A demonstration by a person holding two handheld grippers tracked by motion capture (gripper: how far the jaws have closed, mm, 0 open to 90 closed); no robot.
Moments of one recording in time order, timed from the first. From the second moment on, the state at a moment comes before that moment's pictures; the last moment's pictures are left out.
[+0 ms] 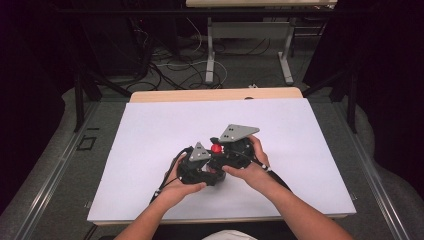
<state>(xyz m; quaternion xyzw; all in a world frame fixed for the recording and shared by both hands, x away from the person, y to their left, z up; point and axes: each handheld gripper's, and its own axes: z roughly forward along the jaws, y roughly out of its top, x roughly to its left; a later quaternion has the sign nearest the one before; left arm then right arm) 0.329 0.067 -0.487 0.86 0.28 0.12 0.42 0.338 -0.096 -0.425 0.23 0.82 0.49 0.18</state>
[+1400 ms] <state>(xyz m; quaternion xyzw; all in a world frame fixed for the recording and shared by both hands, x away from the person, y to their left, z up) 0.330 0.072 -0.484 0.85 0.28 0.11 0.42 0.345 -0.095 -0.418 0.18 0.84 0.48 0.16</state>
